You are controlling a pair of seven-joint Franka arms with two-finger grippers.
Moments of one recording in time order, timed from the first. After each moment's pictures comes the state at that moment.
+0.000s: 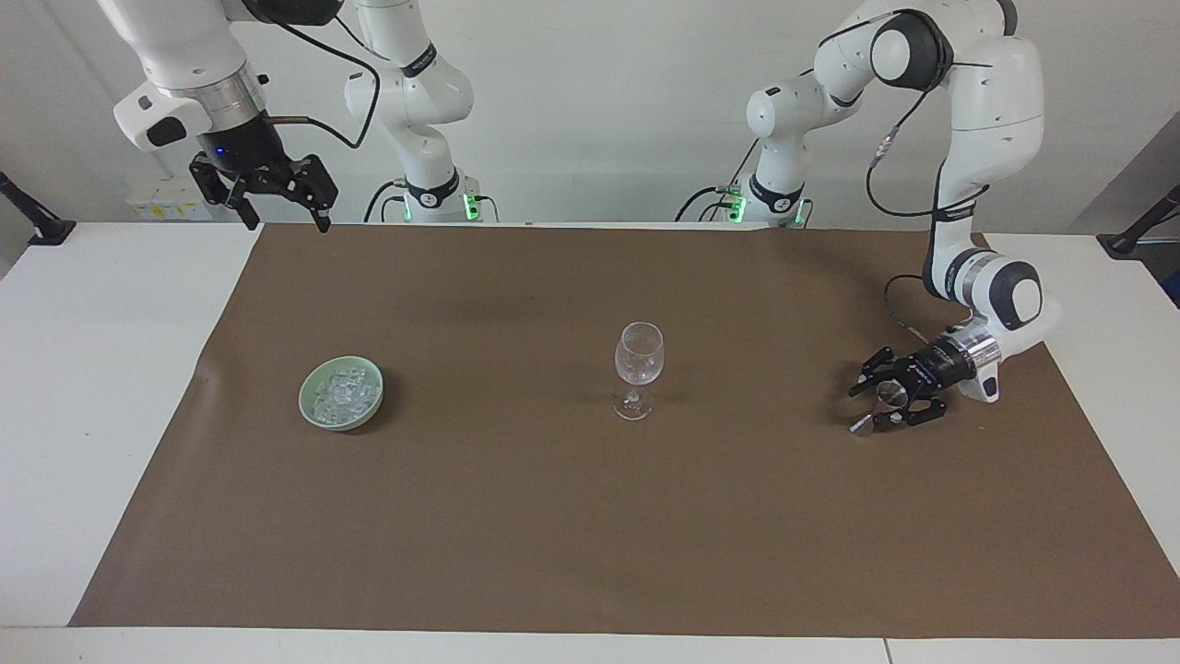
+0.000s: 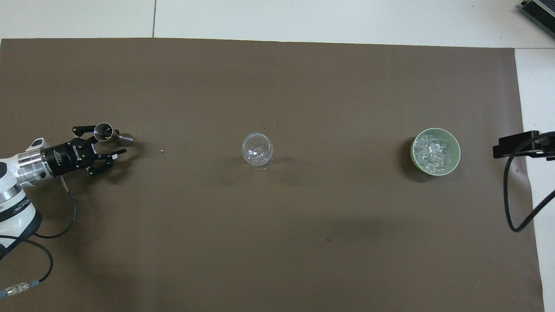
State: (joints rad) left arm 0.32 0.48 0.04 -2.03 -1.41 1.77 -0.52; right arm 0.06 -0.07 -0.10 -1.59 -0.01 1.53 0.02
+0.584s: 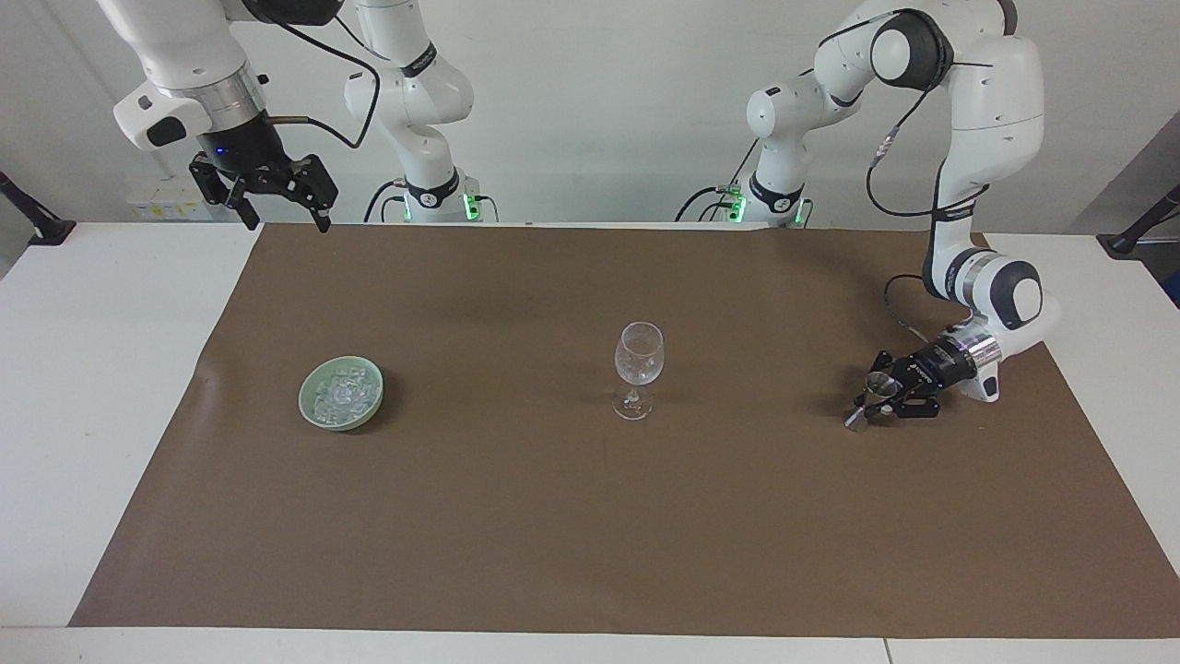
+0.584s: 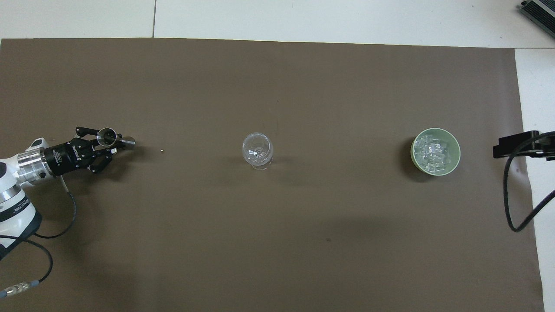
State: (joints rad) left arm 0.32 0.48 0.05 -2.03 -1.42 1.77 -0.52; right arm 0.06 -0.07 -0.10 -1.59 -0.01 1.53 0.02
